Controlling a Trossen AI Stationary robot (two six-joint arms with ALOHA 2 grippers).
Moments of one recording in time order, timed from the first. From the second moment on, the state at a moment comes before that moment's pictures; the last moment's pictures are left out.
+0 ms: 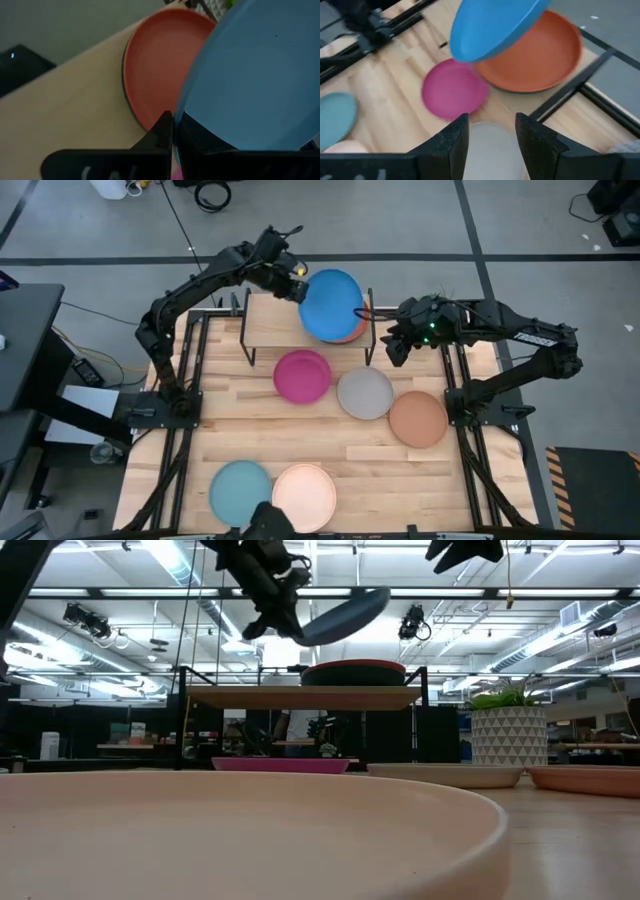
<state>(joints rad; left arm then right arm) 0.69 1.82 1.88 -0.92 0.31 -0.36 -0.11 1.19 1.49 -1.06 0.29 0.50</state>
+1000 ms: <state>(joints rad) 0.66 2.03 2.26 -1.16 0.22 -0.31 -0.34 1.17 1.49 -0.85 0.13 0.24</state>
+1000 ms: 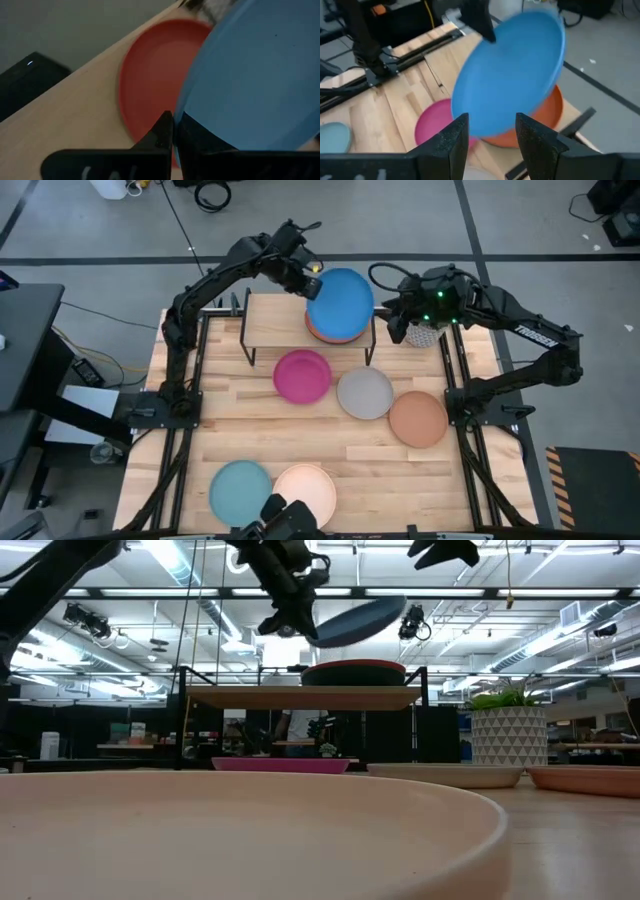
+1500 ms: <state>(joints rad) 0.65 2.06 2.23 -1.19 0.17 -0.33 -0.34 1.17 1.49 -0.84 0.08 0.22</state>
